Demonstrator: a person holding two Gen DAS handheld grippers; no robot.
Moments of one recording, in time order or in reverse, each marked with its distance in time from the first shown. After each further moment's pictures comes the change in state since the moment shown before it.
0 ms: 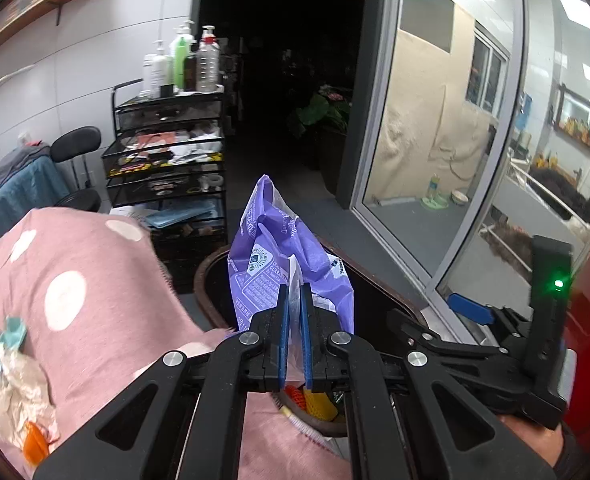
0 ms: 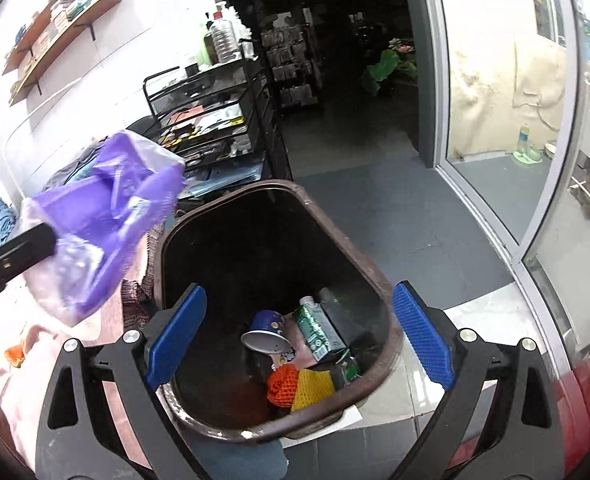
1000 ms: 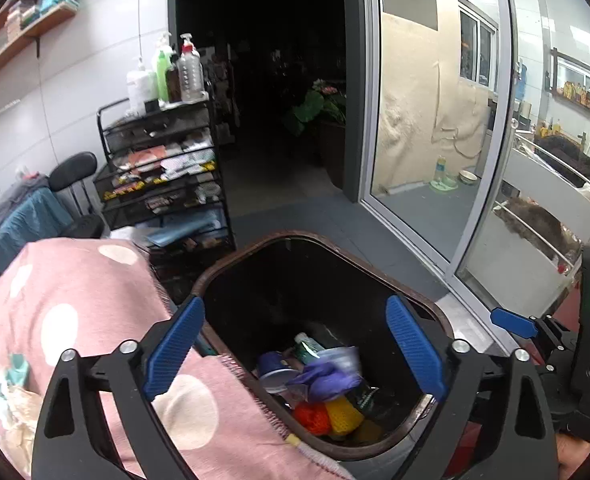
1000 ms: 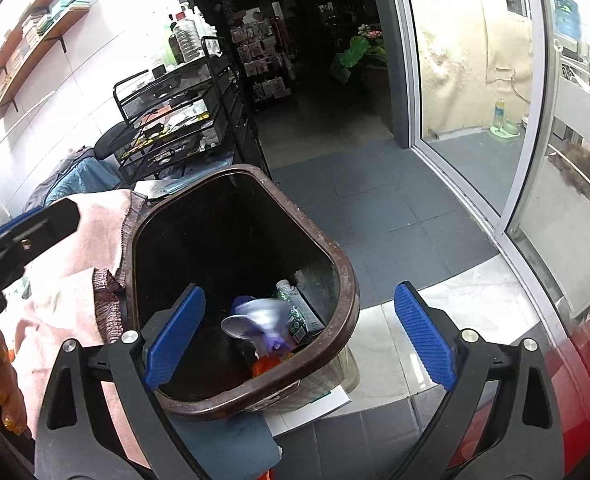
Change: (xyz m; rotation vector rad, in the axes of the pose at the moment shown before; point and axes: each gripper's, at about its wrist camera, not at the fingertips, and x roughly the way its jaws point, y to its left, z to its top) left arm 0.023 -0.015 0.004 0.109 -0.014 0.064; right arm -0.004 -0.032 -0.021 0.084 0.031 -0.050
